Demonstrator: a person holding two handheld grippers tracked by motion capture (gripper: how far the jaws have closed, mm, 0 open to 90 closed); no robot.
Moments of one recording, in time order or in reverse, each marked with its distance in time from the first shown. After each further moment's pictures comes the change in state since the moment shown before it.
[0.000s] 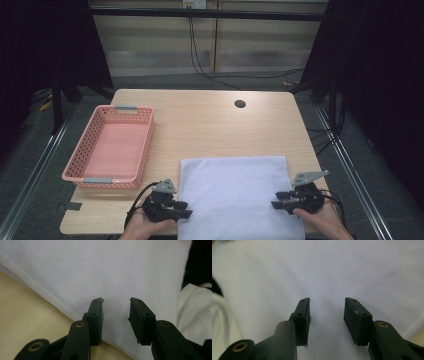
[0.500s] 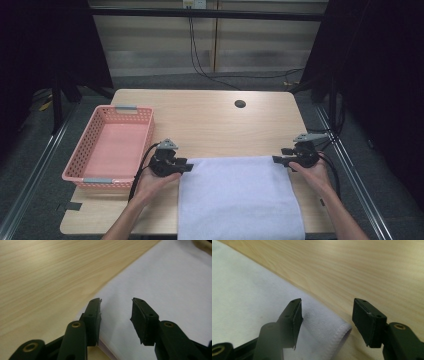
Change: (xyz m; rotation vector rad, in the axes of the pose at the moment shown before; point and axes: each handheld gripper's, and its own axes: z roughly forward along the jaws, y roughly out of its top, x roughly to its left) left arm 0.081 0.068 0.016 -0.128 0.178 -0.069; right arm -0.108 0.057 0.026 -0.140 -0.186 0.092
